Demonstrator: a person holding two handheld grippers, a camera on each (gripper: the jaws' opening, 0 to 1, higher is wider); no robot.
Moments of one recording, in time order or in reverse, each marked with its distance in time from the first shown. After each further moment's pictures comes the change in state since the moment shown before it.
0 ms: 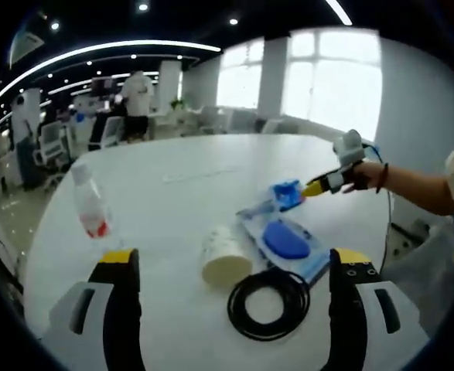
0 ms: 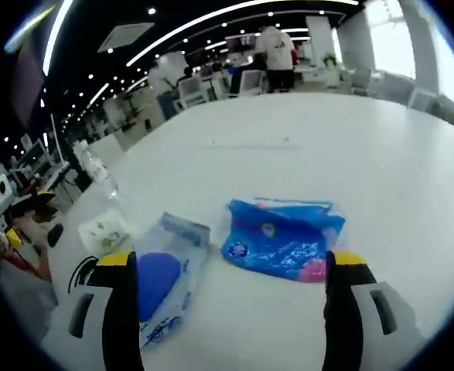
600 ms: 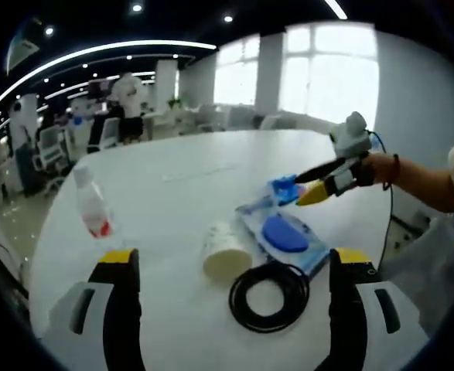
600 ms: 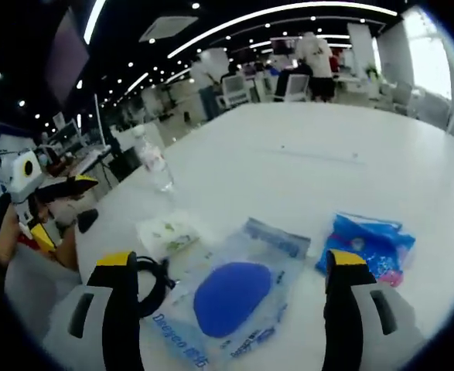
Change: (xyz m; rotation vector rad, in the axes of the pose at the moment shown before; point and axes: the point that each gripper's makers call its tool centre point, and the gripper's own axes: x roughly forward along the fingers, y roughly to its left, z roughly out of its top) left arm -0.009 -0.002 -0.002 0.030 0.012 -0.005; right arm 0.009 0.102 0.013 -0.118 -0.004 0.183
